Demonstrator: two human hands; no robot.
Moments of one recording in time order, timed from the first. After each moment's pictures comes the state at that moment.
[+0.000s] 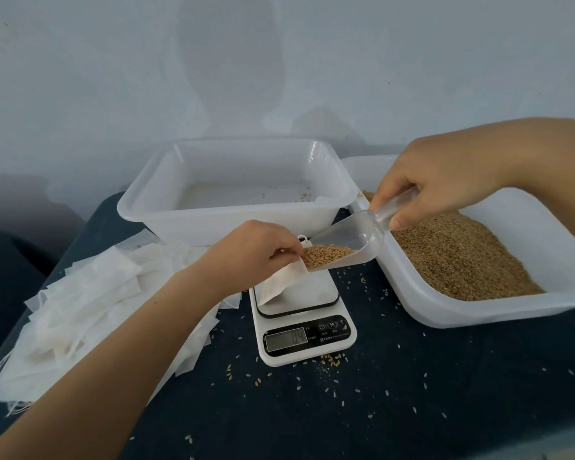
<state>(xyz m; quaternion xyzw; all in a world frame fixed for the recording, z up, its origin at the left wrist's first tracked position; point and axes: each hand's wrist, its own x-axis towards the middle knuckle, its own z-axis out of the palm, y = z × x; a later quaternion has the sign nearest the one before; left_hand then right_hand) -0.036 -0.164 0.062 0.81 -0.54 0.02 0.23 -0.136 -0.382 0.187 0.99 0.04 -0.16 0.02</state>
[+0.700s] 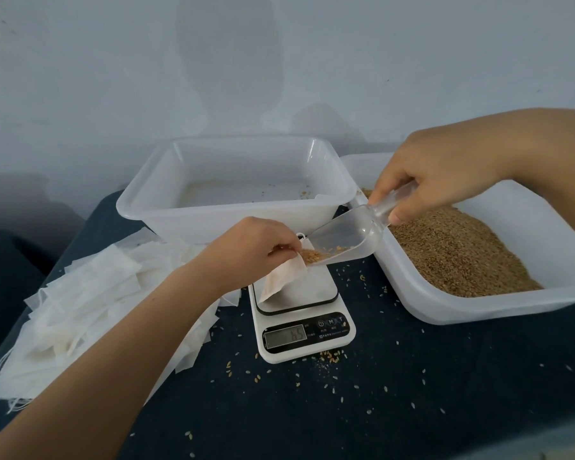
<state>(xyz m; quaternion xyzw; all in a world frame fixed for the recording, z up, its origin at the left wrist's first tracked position) -0.036 -0.163 0.062 0.81 -0.54 0.03 0.24 -0.135 -0.382 0.188 0.99 0.03 -0.14 0.03</state>
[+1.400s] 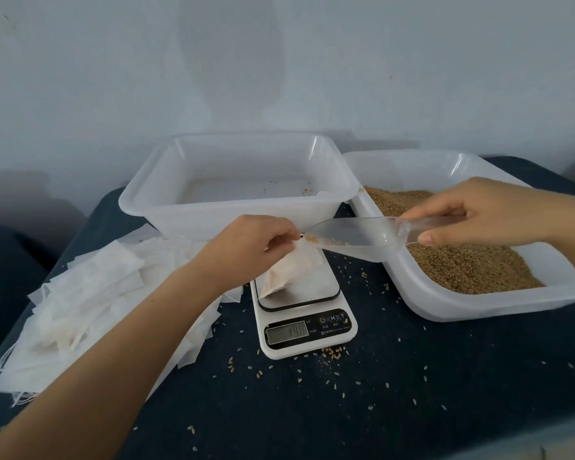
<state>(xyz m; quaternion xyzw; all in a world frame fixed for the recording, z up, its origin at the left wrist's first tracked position) -0.034 -0.159 0.055 0.82 -0.50 0.05 0.27 -0.180 -0.430 0.129 0.97 -0.01 -0.08 -0.24</state>
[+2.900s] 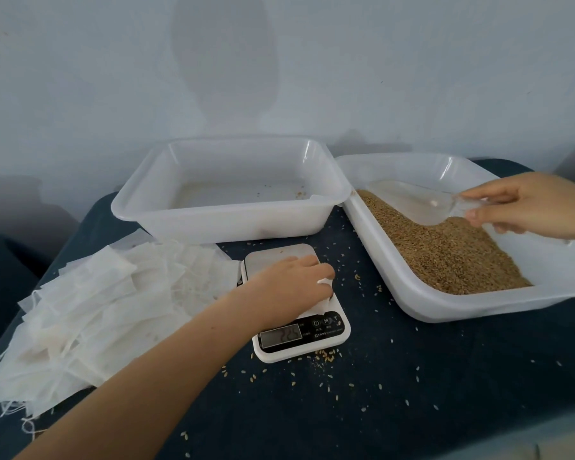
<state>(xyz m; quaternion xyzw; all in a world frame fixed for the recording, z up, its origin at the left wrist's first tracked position) -0.060 -0.196 0.017 0.74 -0.67 0.08 -0.08 -0.210 -0.487 0.123 0.95 -0.22 0.05 -0.22</state>
